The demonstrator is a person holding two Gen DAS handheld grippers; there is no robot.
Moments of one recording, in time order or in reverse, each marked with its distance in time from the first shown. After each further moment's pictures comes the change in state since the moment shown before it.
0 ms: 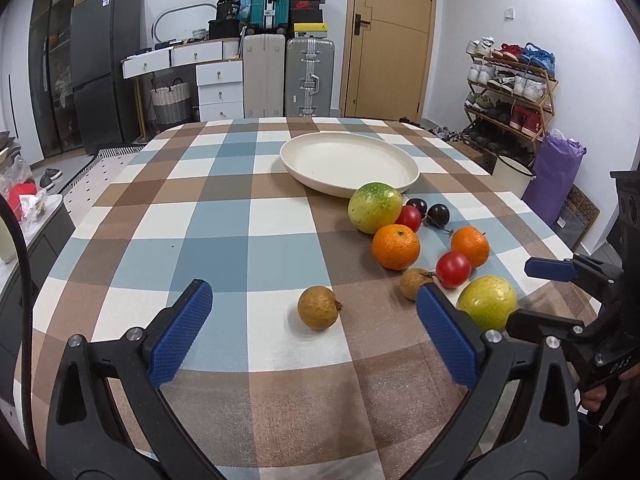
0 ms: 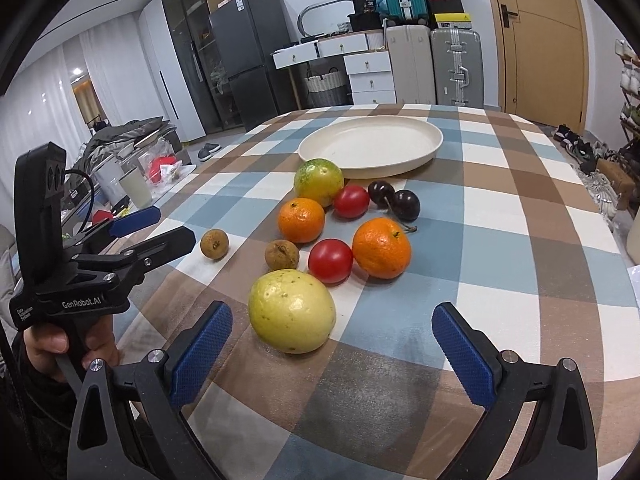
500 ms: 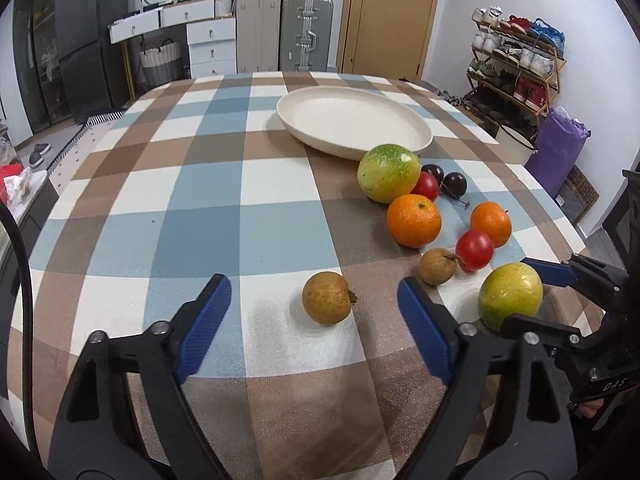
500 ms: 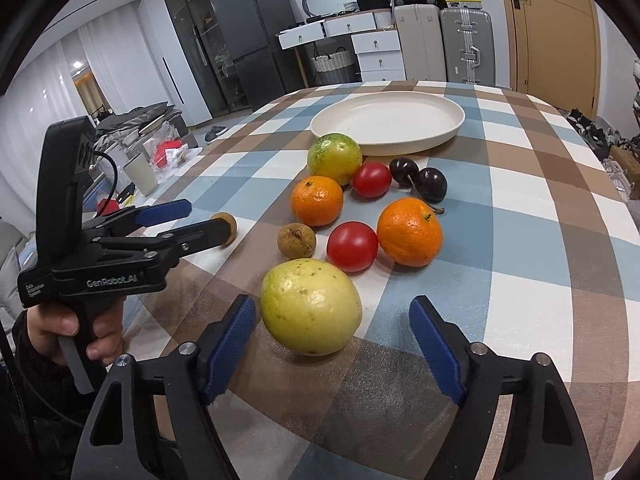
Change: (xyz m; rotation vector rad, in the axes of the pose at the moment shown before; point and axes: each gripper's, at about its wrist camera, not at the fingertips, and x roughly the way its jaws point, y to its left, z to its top) left arm 0.045 0.006 0.007 -0.009 0.174 -0.032; right arm 0.022 0.007 0.003 0.012 0.080 0.038
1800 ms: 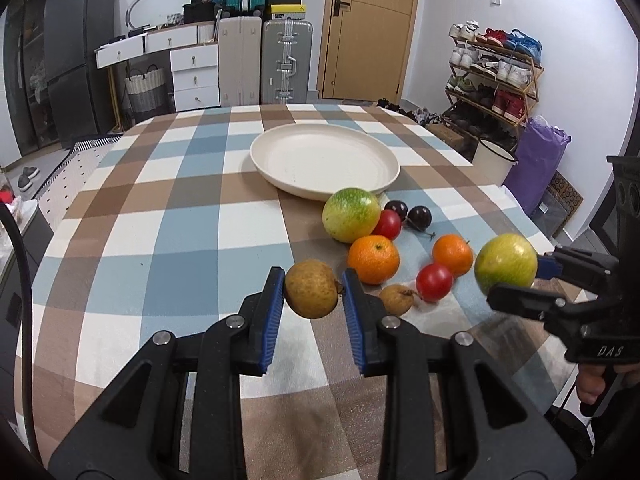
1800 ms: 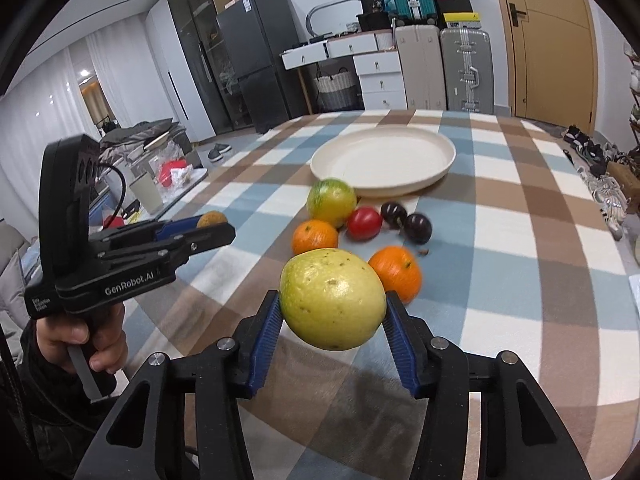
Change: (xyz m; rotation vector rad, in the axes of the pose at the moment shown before) left arm -0.031 -0.016 0.017 0.034 -0.101 -0.059; right arm -0.031 -0.006 0.020 -0.015 -0.088 0.006
